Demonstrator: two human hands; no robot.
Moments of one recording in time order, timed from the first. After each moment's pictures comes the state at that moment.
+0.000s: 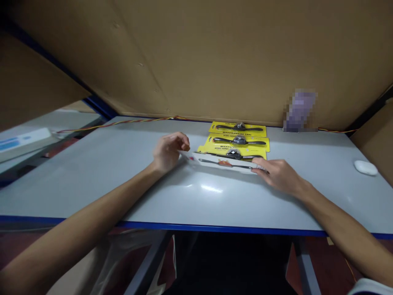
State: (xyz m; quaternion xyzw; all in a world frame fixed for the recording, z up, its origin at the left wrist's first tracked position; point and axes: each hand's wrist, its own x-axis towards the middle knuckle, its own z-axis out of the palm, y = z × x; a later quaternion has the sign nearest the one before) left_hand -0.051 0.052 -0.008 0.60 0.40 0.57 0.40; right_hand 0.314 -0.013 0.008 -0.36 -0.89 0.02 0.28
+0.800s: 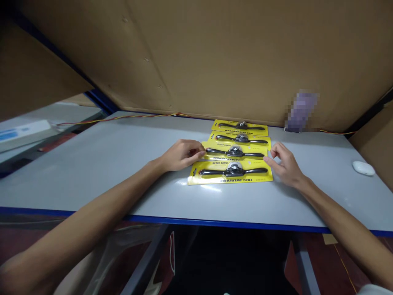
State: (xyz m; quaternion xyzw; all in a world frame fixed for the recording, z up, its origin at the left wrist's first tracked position) left_hand -0.057 0.045 -0.003 0.89 0.38 0.23 0.10; right_hand 0.323 0.002 0.006 -0.42 -0.80 0.17 0.39
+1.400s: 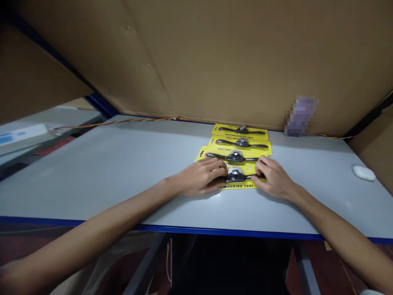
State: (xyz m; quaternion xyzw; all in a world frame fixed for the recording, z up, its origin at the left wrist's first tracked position) left_hand -0.001 0.002 0.000 0.96 0.22 0.13 -0.04; right_hand 0.294 -0.012 0.007 -0.40 -0.89 0.11 0.20
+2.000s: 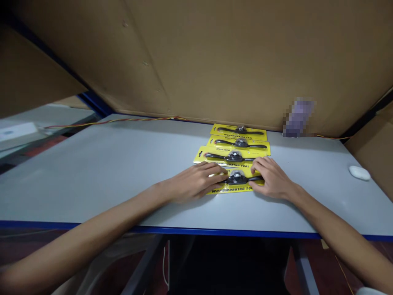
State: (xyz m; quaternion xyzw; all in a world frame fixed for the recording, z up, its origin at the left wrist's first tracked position) left_hand -0.011 -0.005 0.000 0.97 0.21 0.11 -0.02; right_hand 0.296 -0.013 0.005 -0.38 -0.91 0.08 0.17
